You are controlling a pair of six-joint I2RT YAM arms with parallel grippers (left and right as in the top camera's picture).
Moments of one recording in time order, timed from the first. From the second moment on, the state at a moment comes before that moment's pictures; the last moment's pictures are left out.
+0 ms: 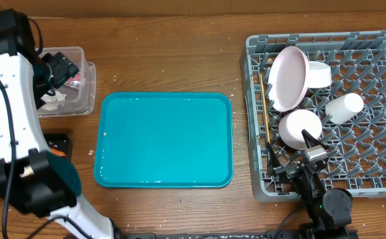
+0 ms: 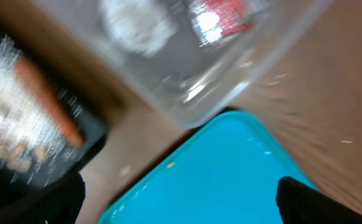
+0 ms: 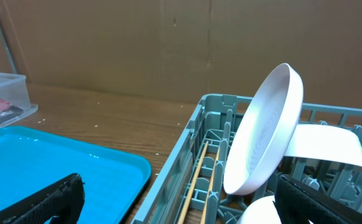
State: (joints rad) left arm 0.30 1.90 1.96 -1.36 -0.02 -0.52; right arm 0.16 0.01 0.02 -0.02 -0.15 -0.01
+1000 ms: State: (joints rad) left arm 0.02 1.00 0.39 0.08 0.22 -0.23; right arm 0.16 0.01 0.02 -0.02 -0.15 -0.01
